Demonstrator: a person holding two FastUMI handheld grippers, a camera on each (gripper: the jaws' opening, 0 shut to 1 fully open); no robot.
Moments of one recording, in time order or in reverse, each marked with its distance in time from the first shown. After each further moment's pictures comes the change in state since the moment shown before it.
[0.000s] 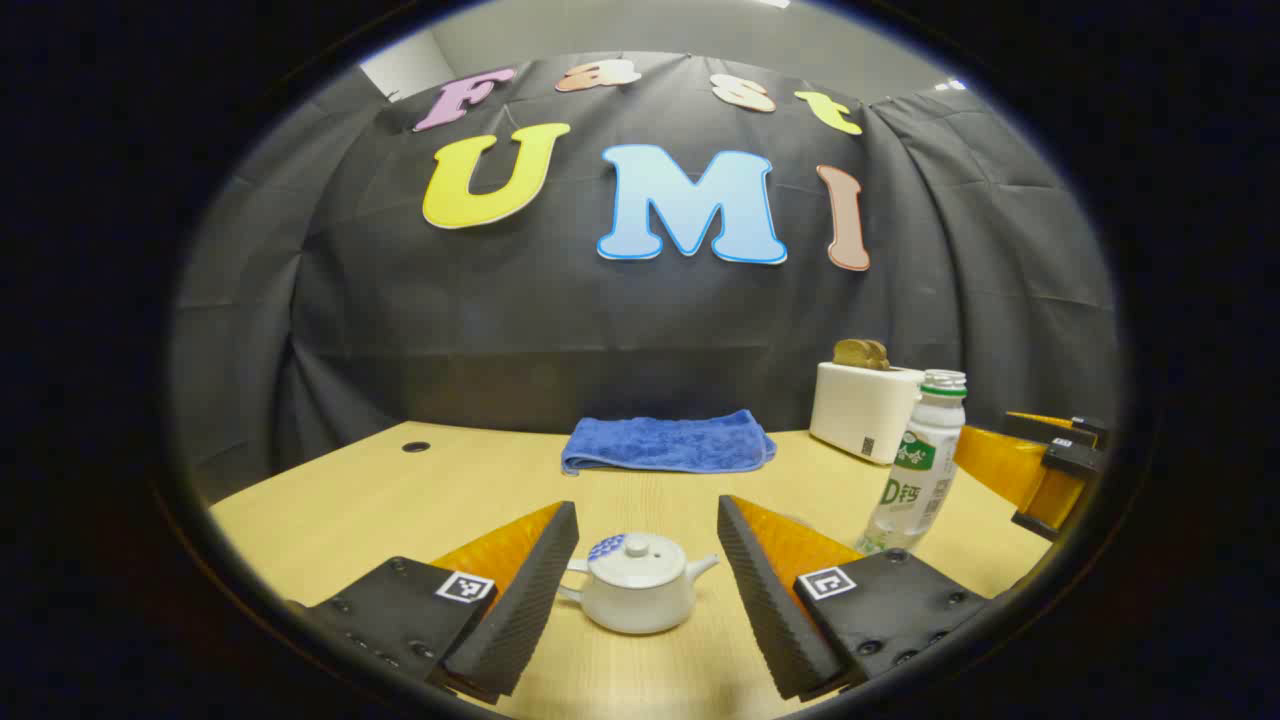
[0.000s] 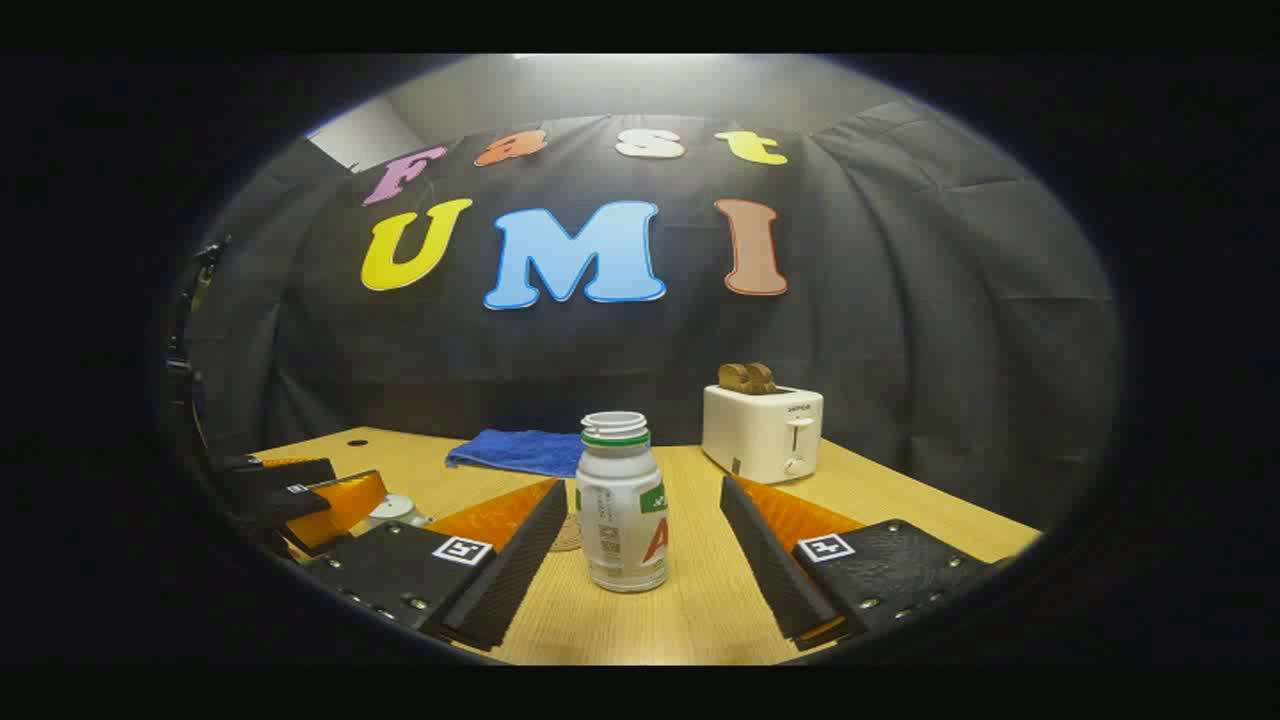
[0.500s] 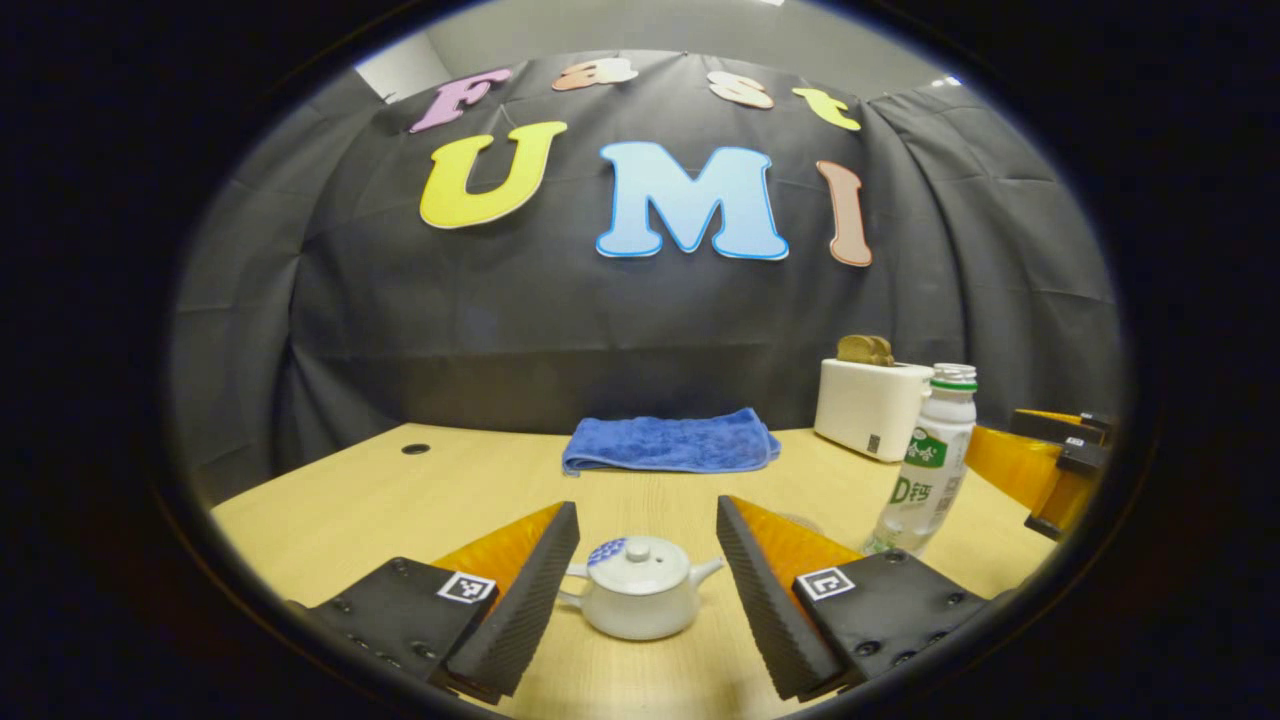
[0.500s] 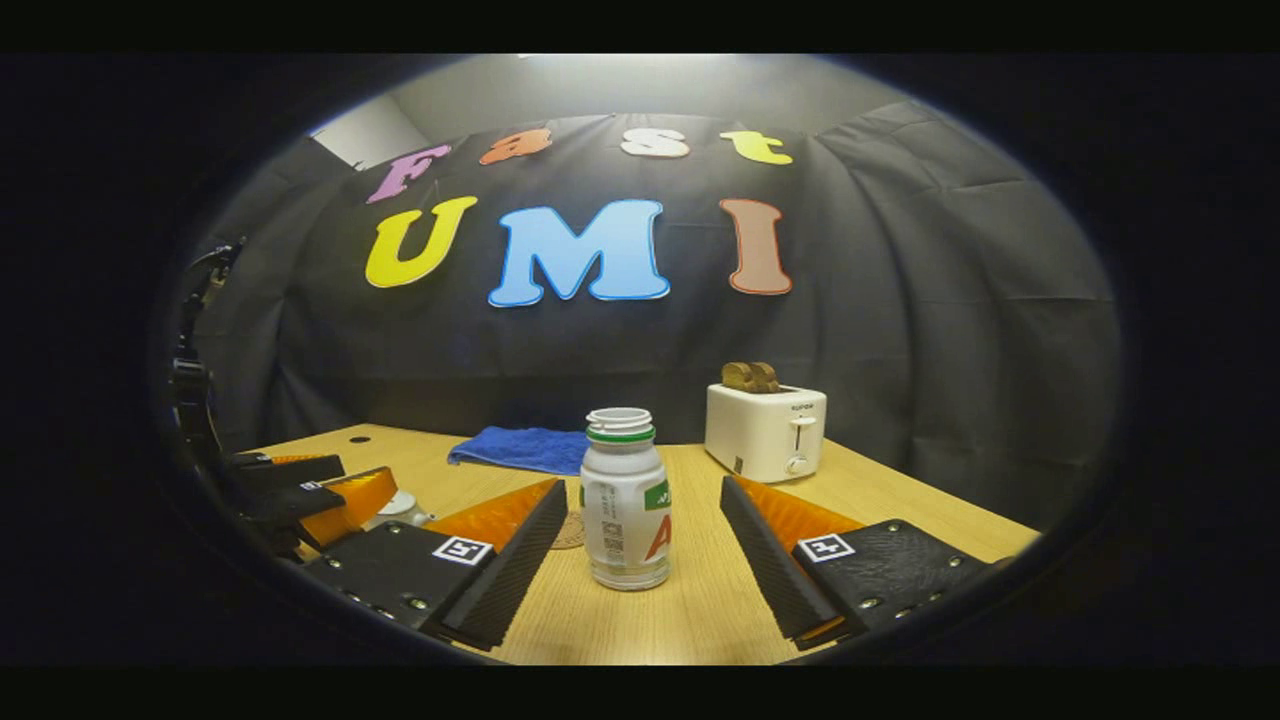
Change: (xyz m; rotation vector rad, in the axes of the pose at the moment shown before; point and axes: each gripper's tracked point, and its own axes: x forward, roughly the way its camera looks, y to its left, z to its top) left arm 0.008 0.001 0.000 0.012 -0.007 0.003; right arm -0.001 0.002 -0.003 -0.010 0.005 0.008
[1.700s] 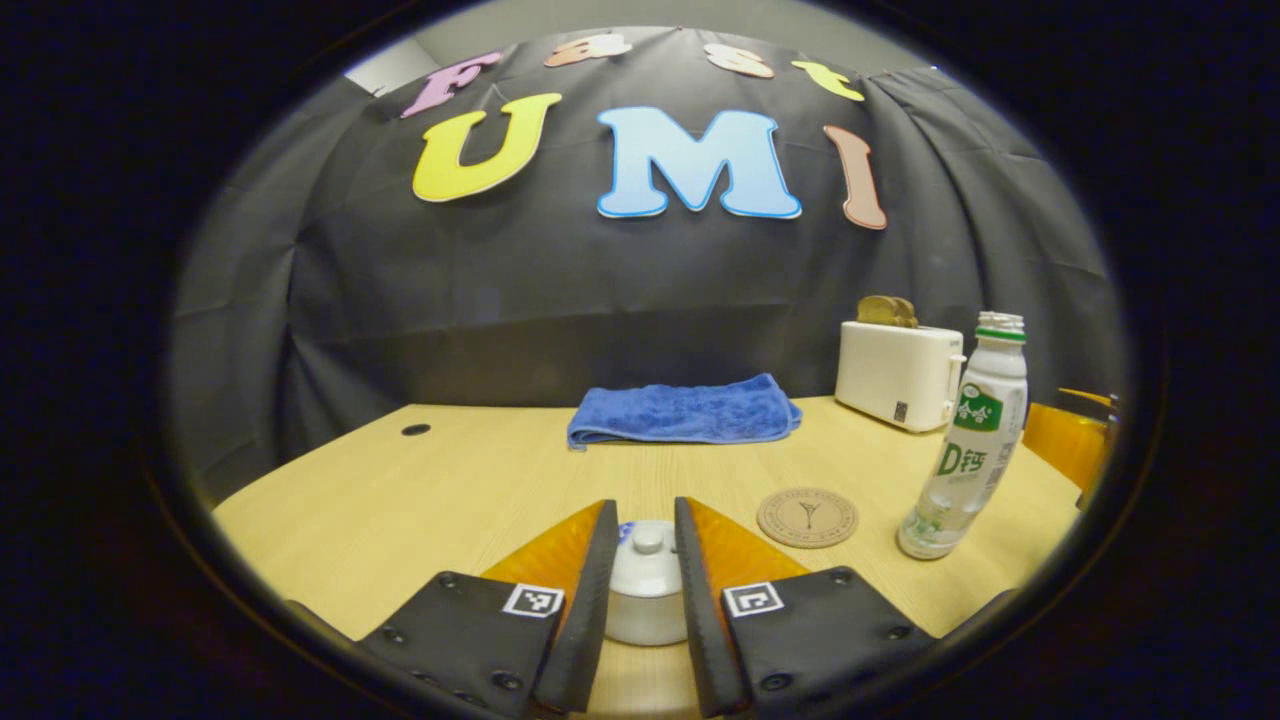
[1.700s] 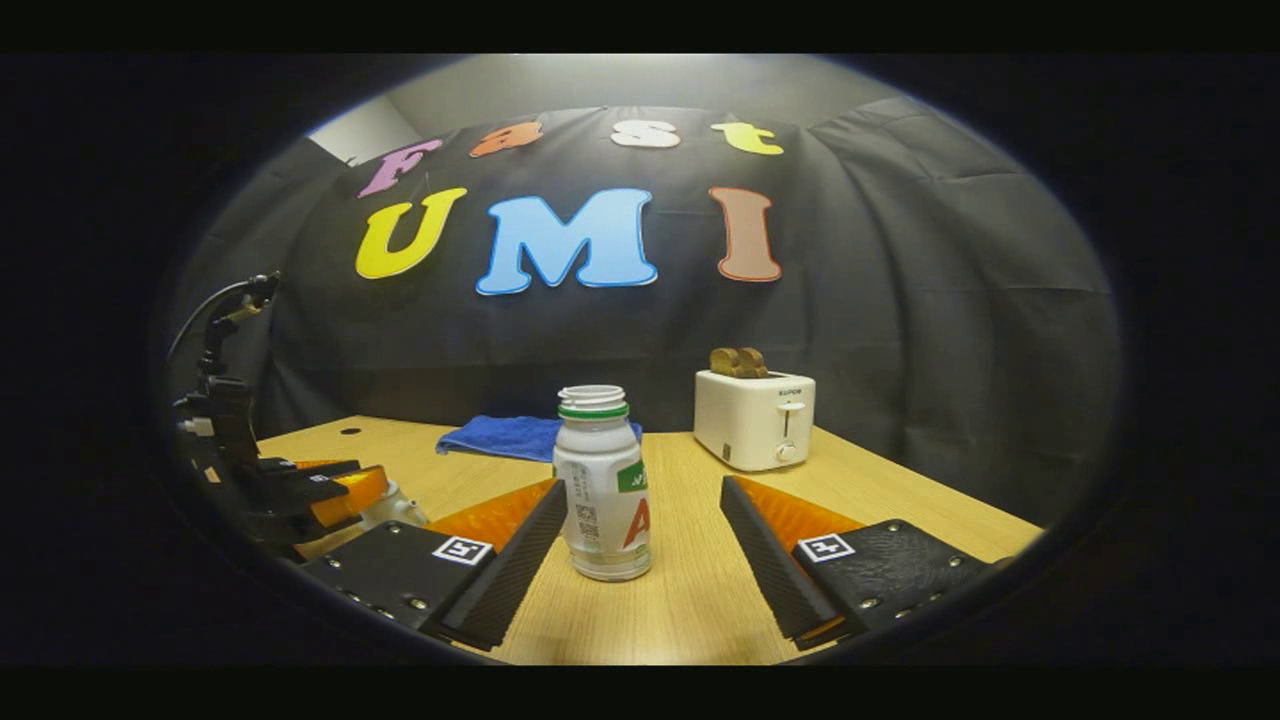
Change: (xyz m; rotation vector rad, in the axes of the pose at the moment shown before) left arm 0.032 0.006 -0.033 0.027 0.085 0.039; right arm 0.001 -0.015 -0.017 0.008 0.037 -0.020
